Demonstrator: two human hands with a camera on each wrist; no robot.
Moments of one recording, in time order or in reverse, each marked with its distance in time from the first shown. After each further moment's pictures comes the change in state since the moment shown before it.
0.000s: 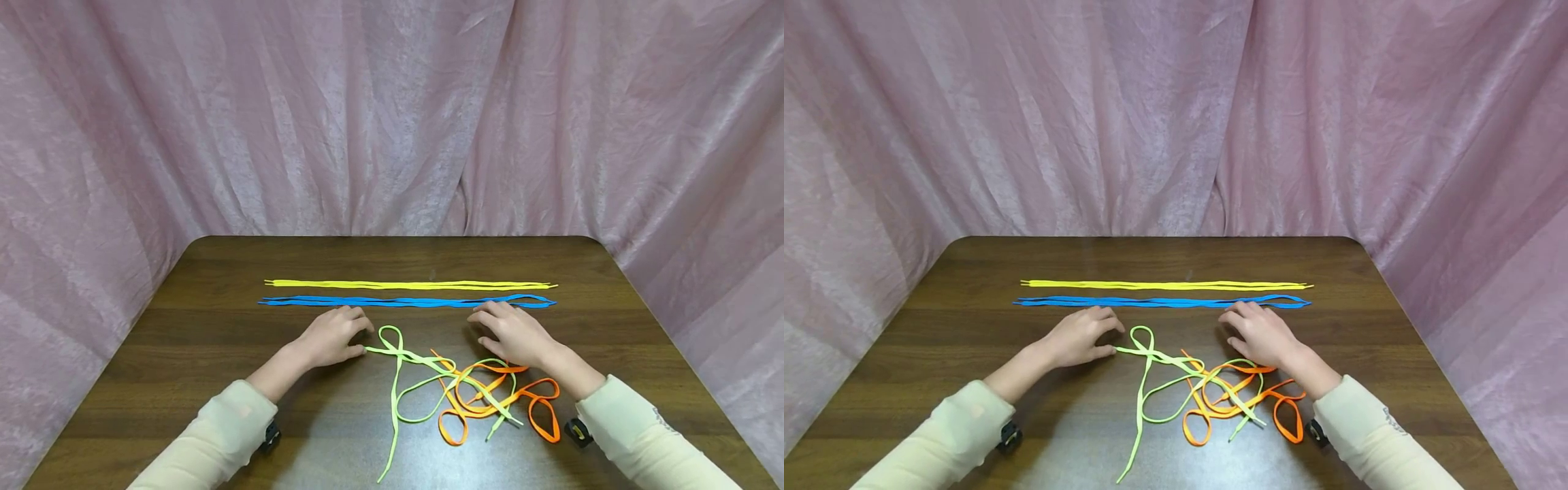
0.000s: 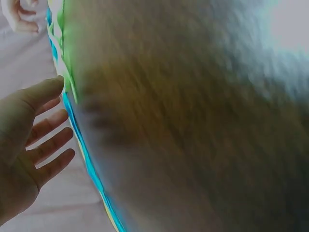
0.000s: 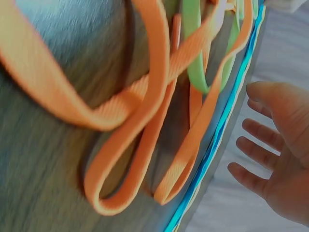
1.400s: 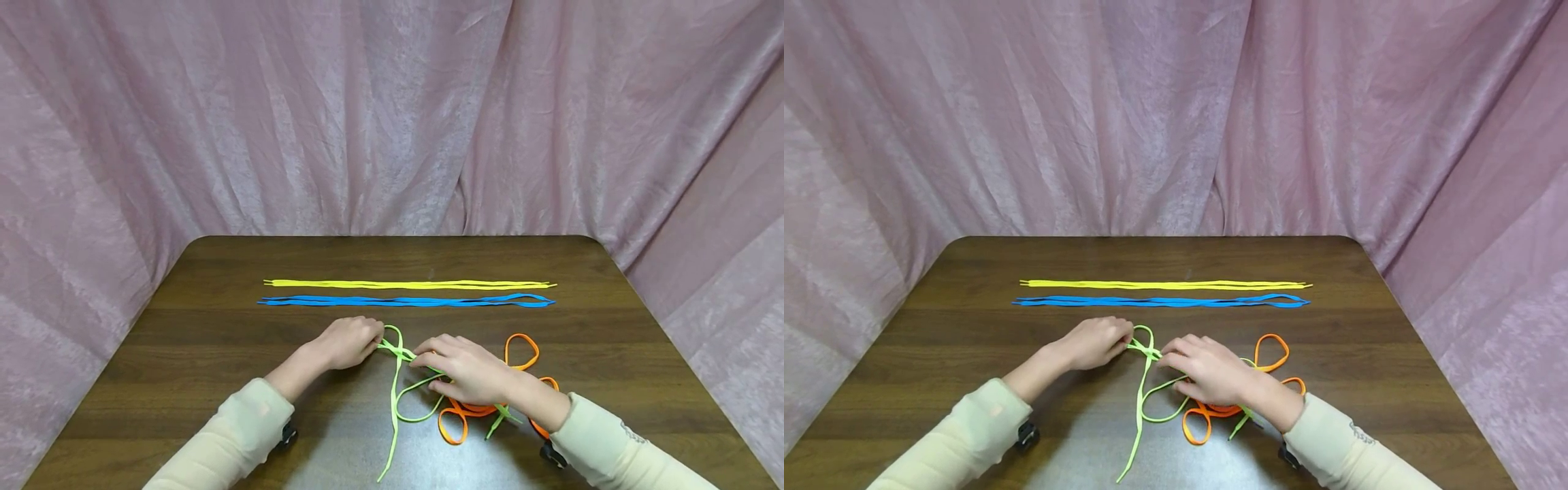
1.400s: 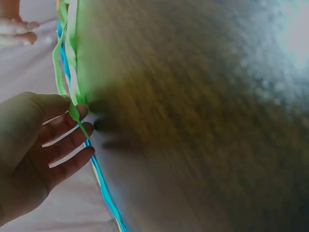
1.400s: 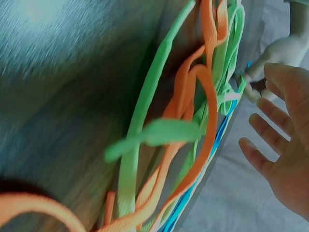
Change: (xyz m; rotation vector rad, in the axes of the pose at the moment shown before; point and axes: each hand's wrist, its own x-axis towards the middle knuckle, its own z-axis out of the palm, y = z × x) left_hand 0.016 0.021 0.008 -0.004 -0.055 0.020; right_hand 0.019 -0.082 0.010 0.164 0.039 -0.338
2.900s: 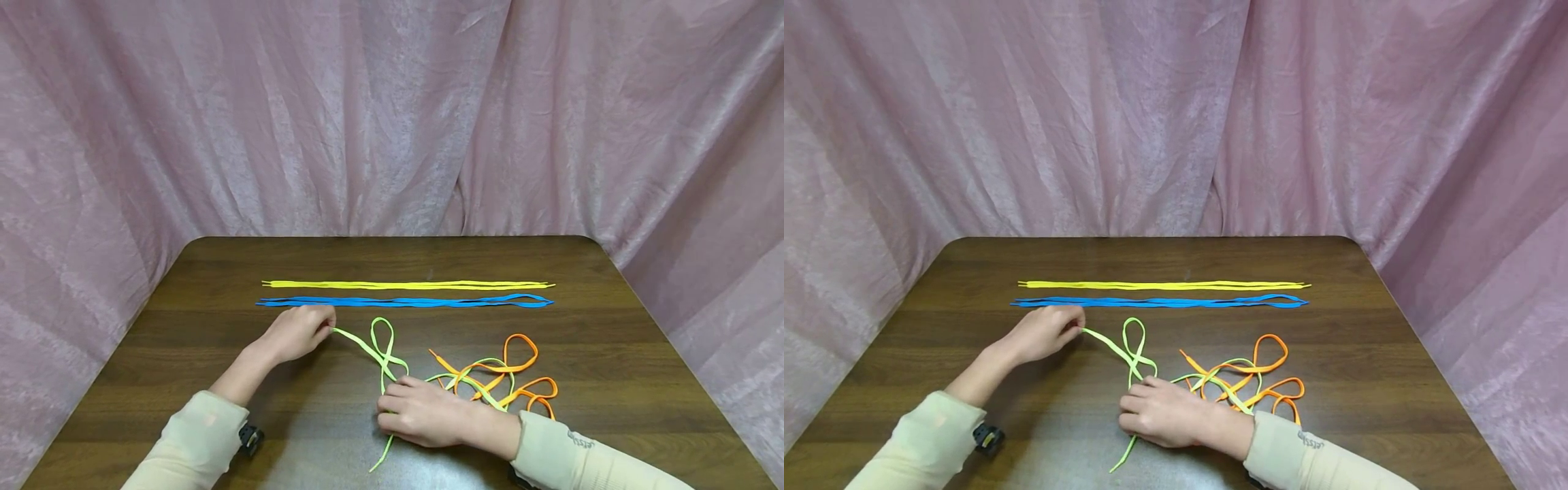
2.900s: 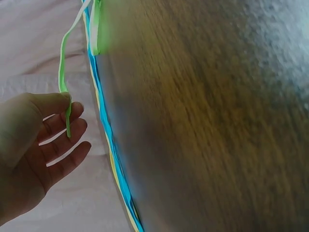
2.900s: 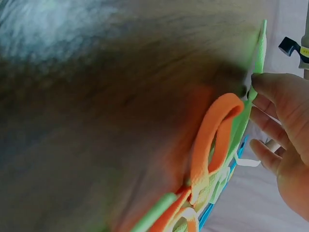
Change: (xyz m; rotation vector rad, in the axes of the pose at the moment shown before) left_hand -0.048 -0.048 -0.028 -0.087 0.108 -0.192; right_hand 0.031 -0.052 0.040 -0.312 -0.020 -0.372
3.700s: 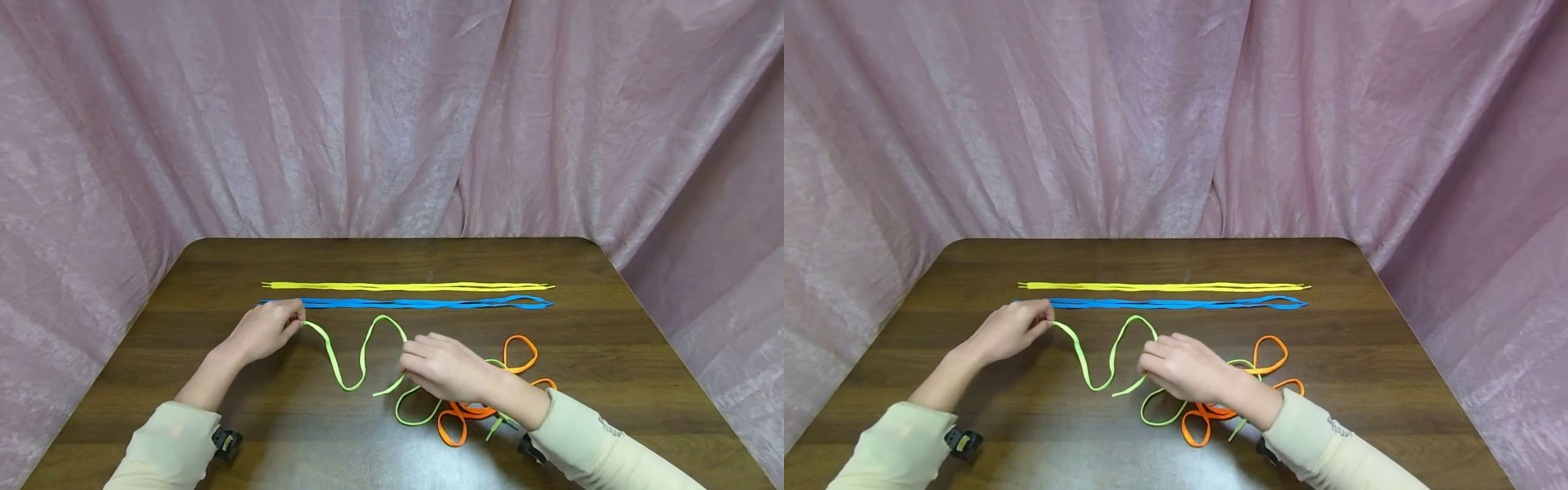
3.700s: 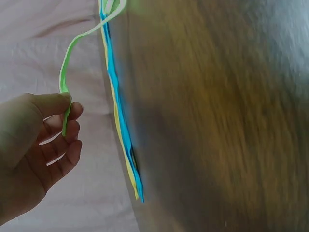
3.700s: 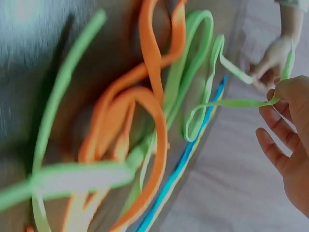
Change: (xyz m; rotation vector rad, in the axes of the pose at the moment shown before) left_hand -0.025 -0.027 -0.023 -0.016 0.075 -0.109; right_hand -0.014 0.048 -0.032 0.129 0.157 0.221
